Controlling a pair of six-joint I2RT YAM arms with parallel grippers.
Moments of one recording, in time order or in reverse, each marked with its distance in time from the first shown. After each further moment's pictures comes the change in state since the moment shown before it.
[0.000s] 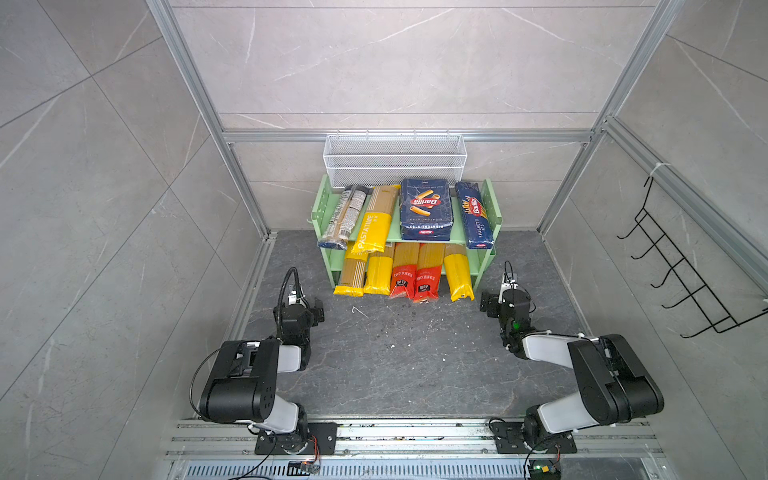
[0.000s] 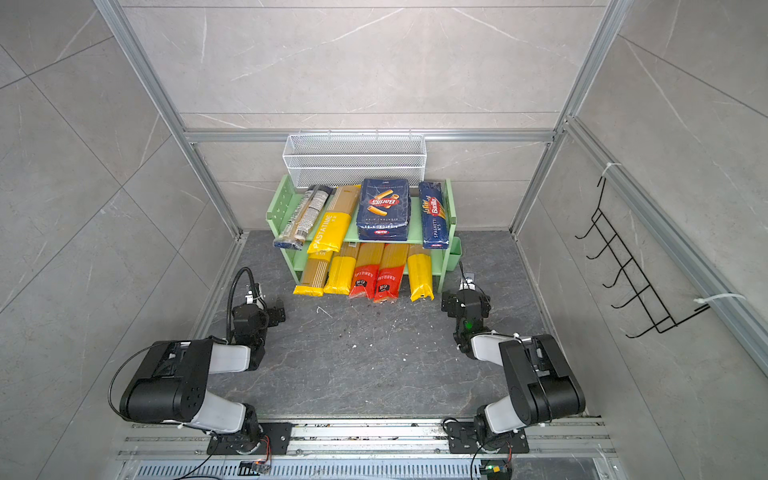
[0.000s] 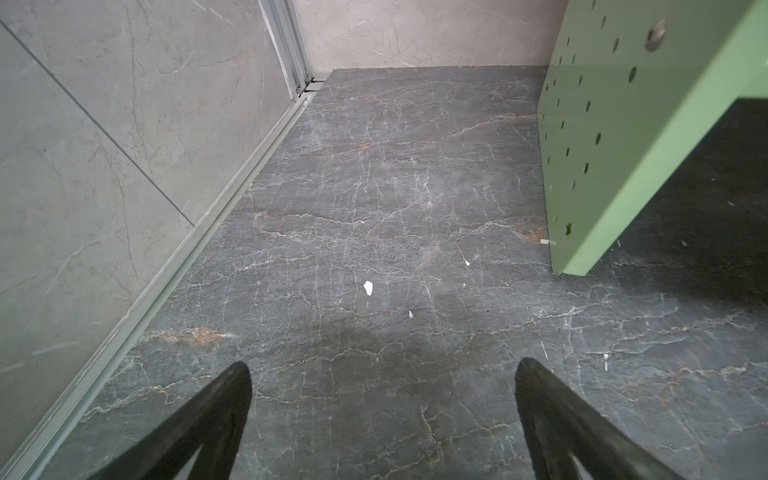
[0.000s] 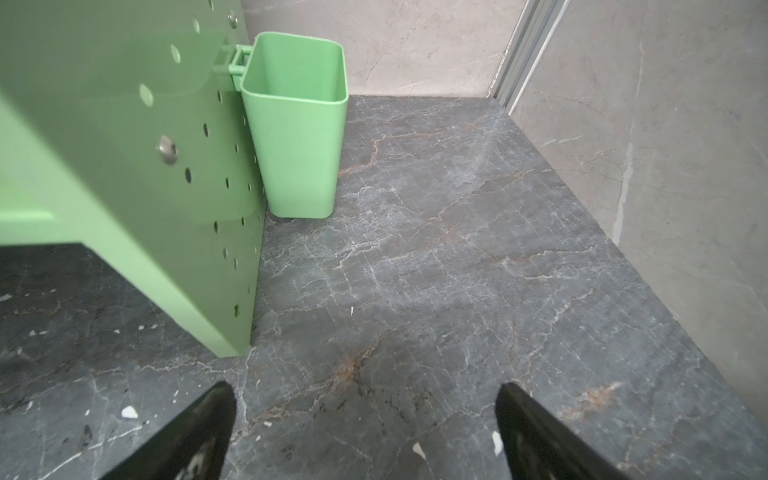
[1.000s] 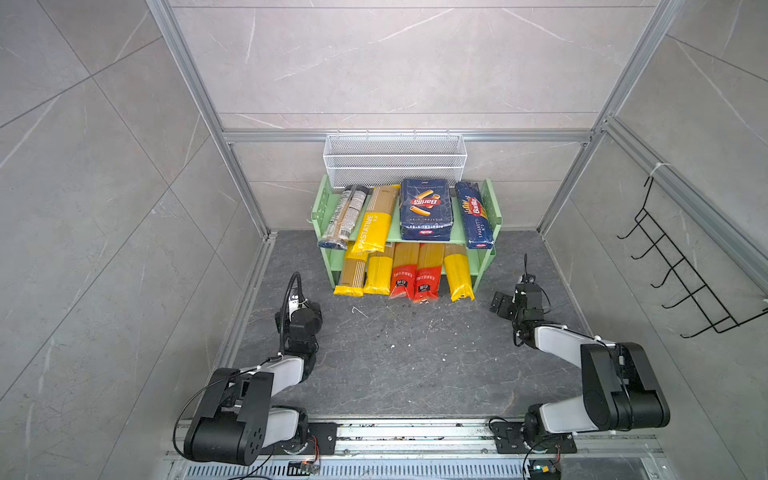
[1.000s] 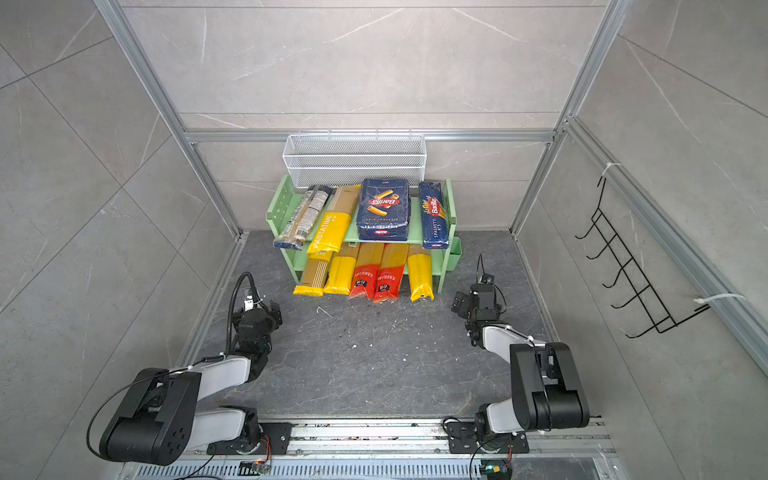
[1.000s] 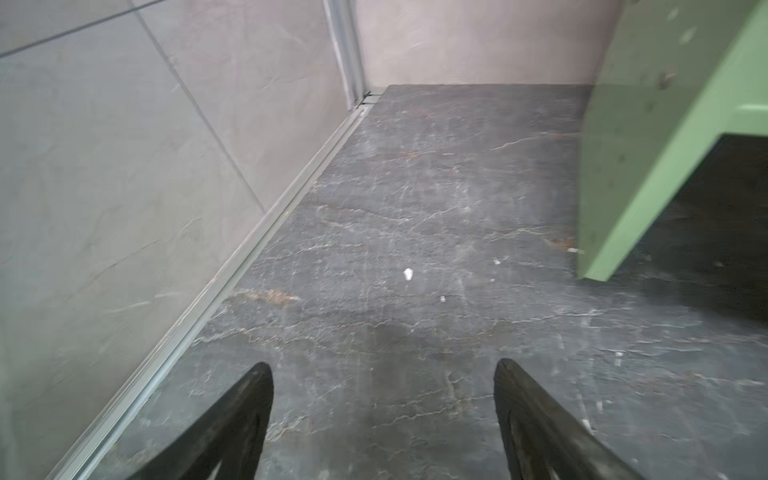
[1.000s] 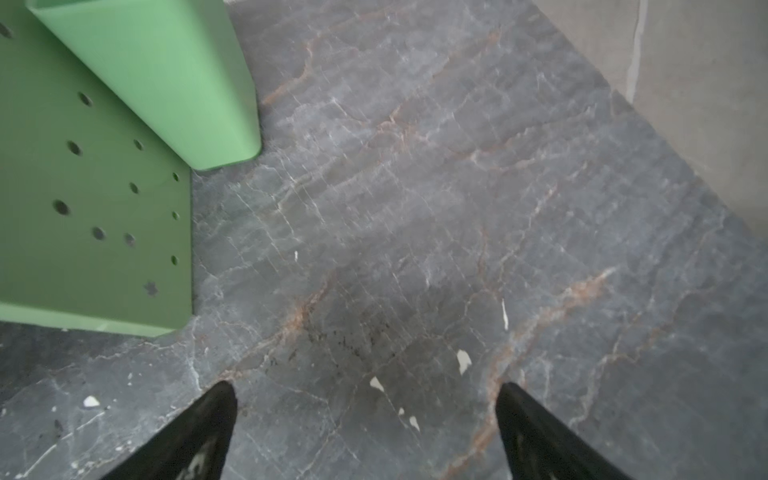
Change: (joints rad) left arm -0.131 -0.206 -0.058 -0.120 -0.259 -0.035; right arm -0.147 -0.049 0.106 -0.364 -0.139 0.208
